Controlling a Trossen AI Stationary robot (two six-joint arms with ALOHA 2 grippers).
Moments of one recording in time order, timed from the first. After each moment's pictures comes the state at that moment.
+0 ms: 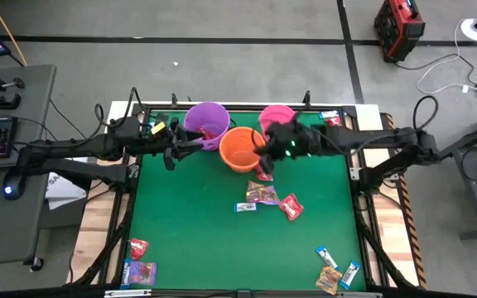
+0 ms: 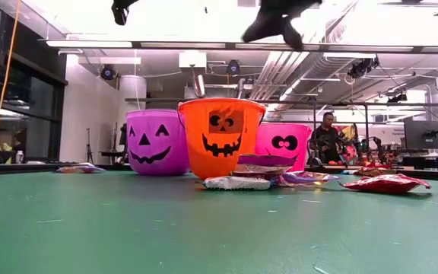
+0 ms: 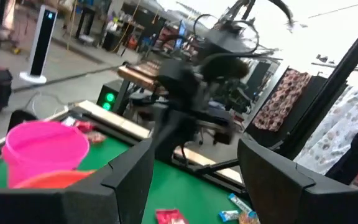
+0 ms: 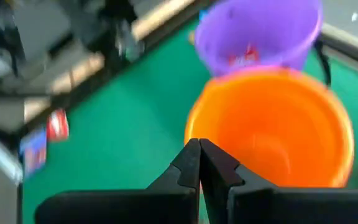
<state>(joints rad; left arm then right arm) 0.11 0.83 0.75 0.13 0.01 -0.42 -0.07 1.43 1.26 -0.42 0.12 0.54</state>
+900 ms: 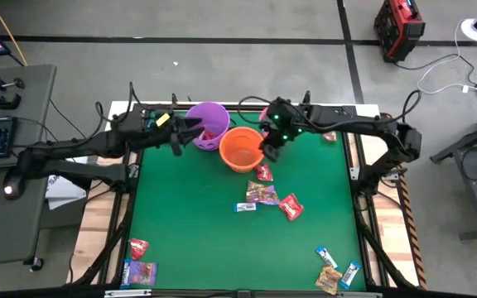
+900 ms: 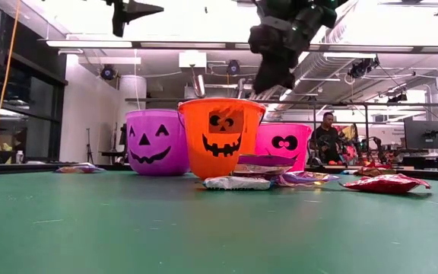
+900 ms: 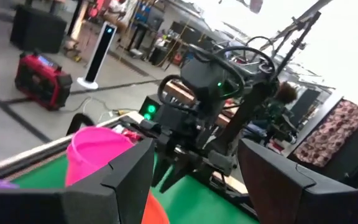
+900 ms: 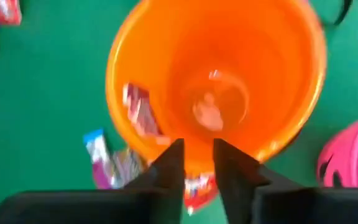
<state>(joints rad) 0.21 0.85 0.75 0.11 -0.12 -0.49 -0.34 1.57 1.31 -0.69 -0.27 0.12</state>
